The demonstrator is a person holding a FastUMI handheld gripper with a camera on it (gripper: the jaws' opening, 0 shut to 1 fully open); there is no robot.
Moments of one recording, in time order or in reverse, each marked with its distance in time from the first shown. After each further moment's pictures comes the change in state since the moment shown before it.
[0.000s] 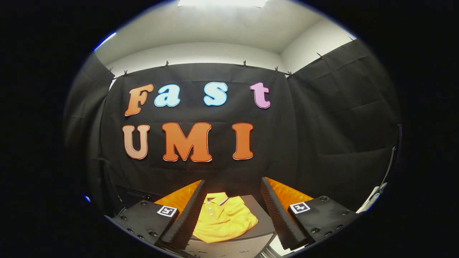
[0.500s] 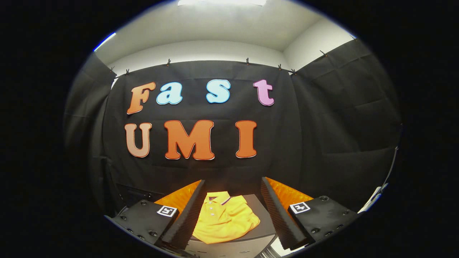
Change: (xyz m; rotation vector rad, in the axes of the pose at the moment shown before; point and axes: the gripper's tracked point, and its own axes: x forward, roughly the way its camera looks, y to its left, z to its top) arm 0.012 0.002 -0.004 0.002 0.012 0.028
